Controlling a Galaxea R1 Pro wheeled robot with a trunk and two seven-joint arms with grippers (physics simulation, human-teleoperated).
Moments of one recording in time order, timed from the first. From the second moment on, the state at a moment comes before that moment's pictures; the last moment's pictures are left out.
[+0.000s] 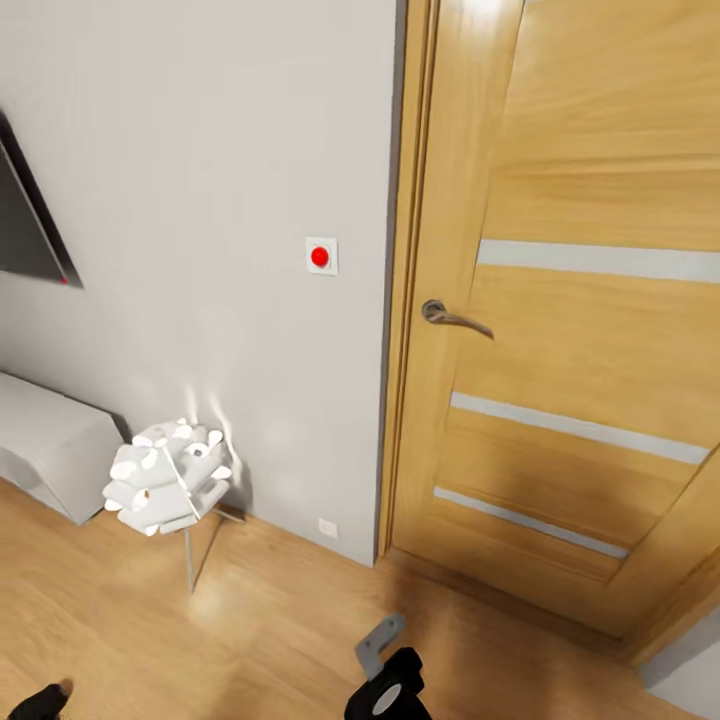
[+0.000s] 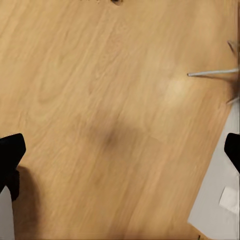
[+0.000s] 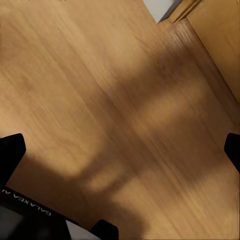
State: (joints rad) left arm 0.20 0.00 0.83 -1.15 1.15 0.40 0.17; right arm -0.11 0.17 0.58 -1.27 0.21 0.88 -0.17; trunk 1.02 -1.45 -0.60
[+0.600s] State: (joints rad) left arm 0.08 0.03 0.82 -1.15 1.16 0.42 0.32; right arm -0.12 0.17 0.60 -1.22 0.21 0.88 -0.17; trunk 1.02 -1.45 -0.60
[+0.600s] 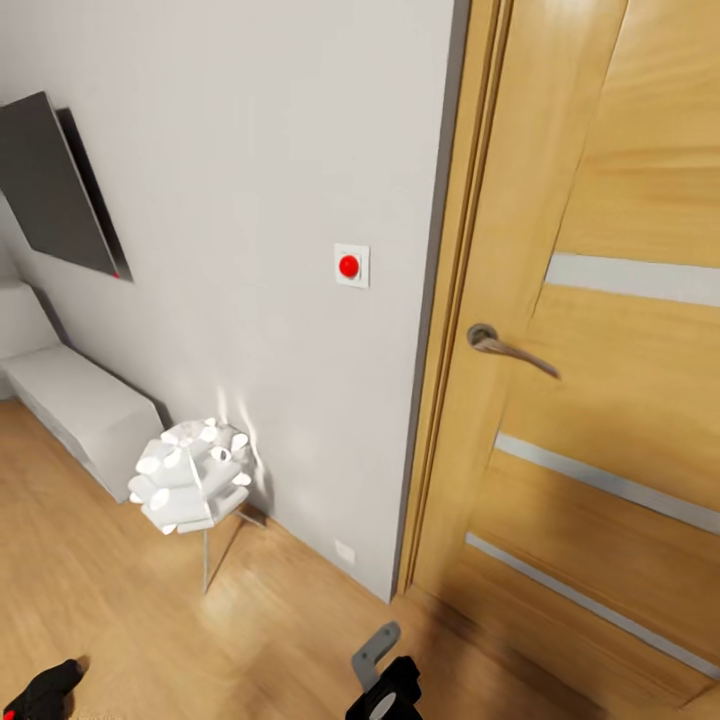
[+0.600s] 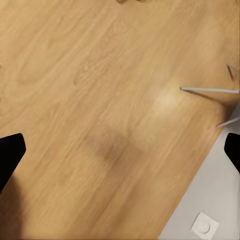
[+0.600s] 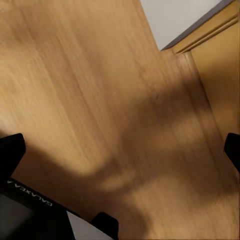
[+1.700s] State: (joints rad) left arm 0.08 0.02 0.82 -1.15 1.16 0.42 0.34; right arm -0.13 0.17 0.59 -1.18 0.19 0.88 -0.17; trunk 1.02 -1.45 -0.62
